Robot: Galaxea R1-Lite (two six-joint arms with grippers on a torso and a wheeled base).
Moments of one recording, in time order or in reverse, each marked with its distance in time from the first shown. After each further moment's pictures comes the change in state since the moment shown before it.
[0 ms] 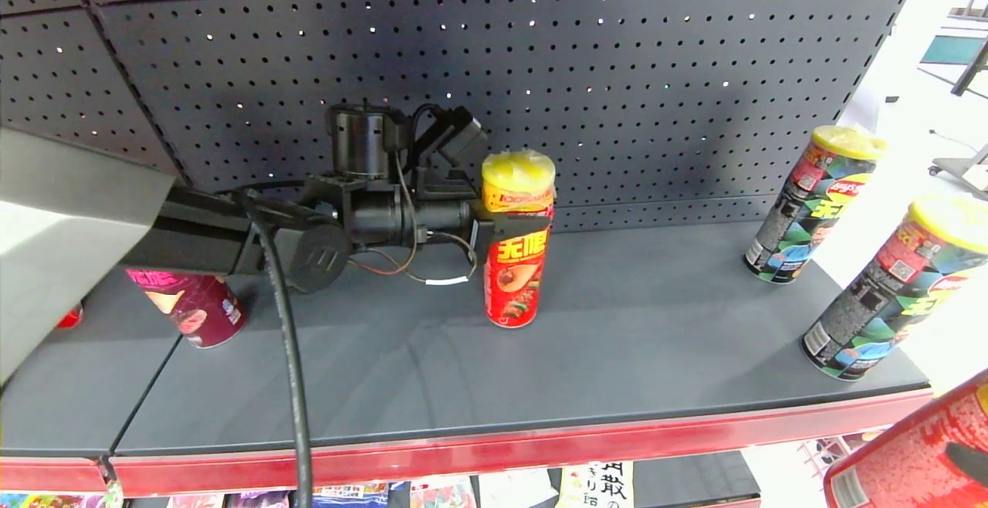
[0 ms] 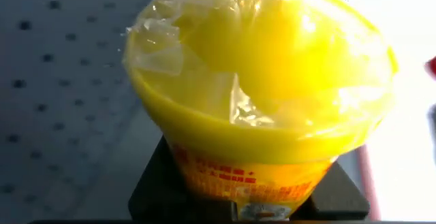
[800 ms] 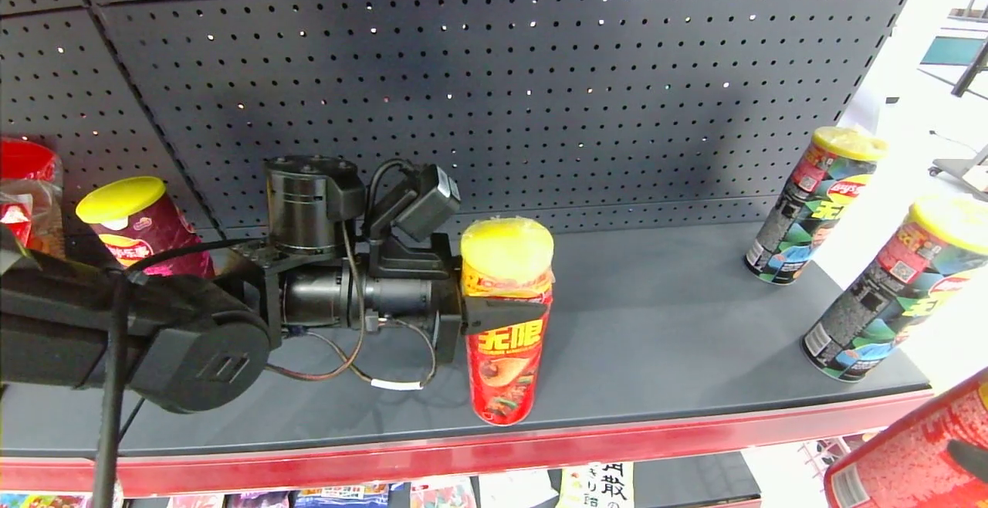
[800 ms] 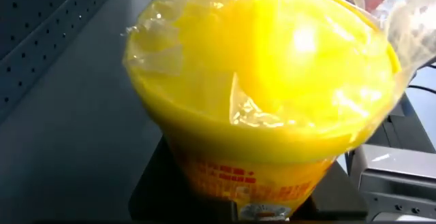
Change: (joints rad) left arm -0.064 -0.216 0.435 -0.177 -0.075 -0.011; right arm 0.000 0.000 -0.005 -0.001 0.001 0.000
